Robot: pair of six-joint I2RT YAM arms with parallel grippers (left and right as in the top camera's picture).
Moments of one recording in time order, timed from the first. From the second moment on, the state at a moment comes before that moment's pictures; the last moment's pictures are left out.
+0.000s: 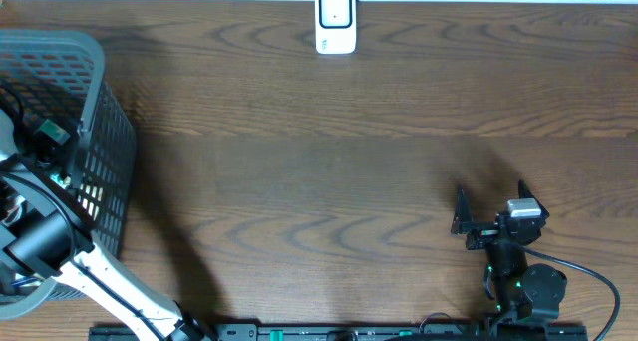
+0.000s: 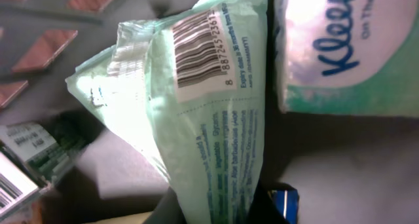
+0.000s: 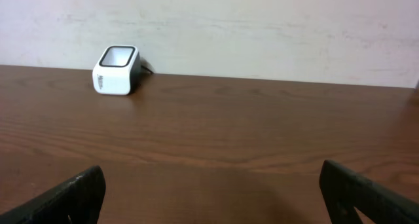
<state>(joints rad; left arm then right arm) 0.71 2.23 1.83 -1.16 -0.19 -0.25 -0.08 0.01 0.01 -0.06 -0.16 -0.03</state>
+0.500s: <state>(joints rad) 0.71 1.93 1.83 -1.15 -0.16 -0.38 -0.08 0.01 0.01 -0.06 -0.16 -0.03</state>
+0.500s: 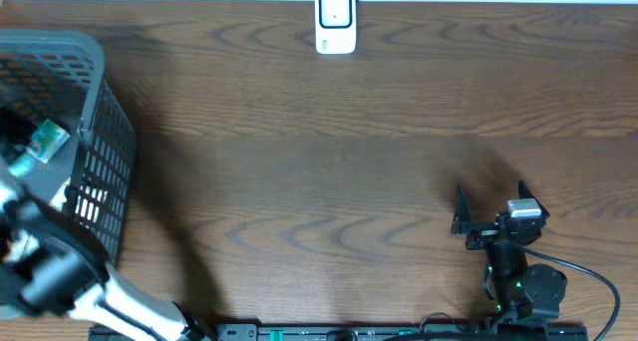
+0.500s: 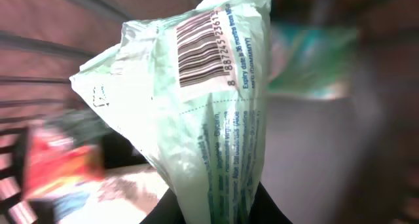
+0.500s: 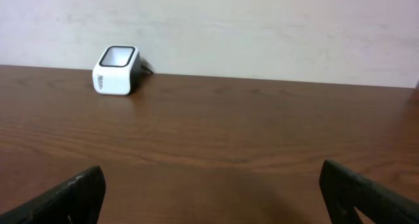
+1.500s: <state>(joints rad) 0.42 1.37 1.85 -1.01 0.62 -0.42 -0.08 0.01 0.01 -0.06 -0.16 -0.03</state>
